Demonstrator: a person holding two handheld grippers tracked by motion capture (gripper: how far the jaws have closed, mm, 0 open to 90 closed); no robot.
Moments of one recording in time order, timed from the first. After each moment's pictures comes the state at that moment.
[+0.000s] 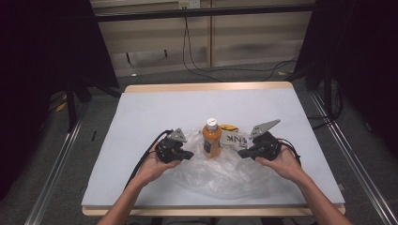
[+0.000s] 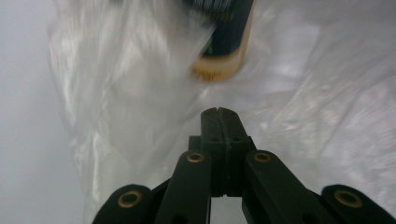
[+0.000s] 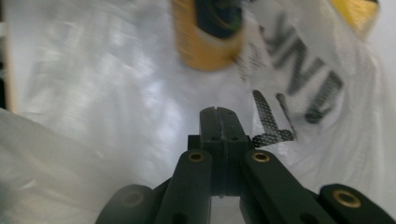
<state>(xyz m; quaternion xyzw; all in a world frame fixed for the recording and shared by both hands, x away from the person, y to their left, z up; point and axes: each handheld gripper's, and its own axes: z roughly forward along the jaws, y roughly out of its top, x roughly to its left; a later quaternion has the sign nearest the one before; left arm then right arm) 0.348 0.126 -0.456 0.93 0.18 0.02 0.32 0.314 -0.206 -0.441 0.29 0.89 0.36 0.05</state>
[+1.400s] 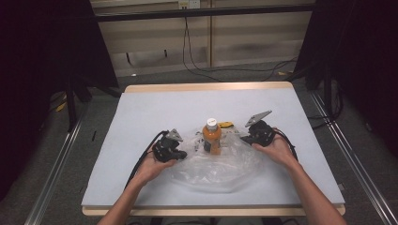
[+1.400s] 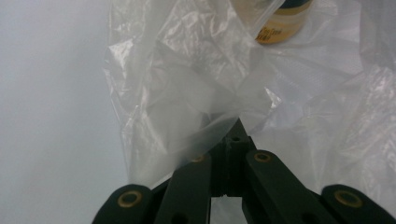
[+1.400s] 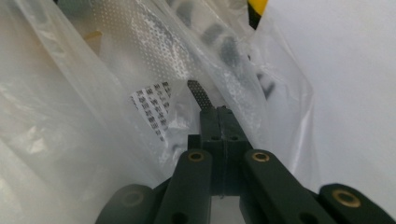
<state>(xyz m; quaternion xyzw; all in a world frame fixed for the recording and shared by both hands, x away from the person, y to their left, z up) 0.360 0.143 -0.466 0.93 0.22 0.04 0.30 0.371 -0.211 -0.473 0.33 0.88 0.31 0.10</state>
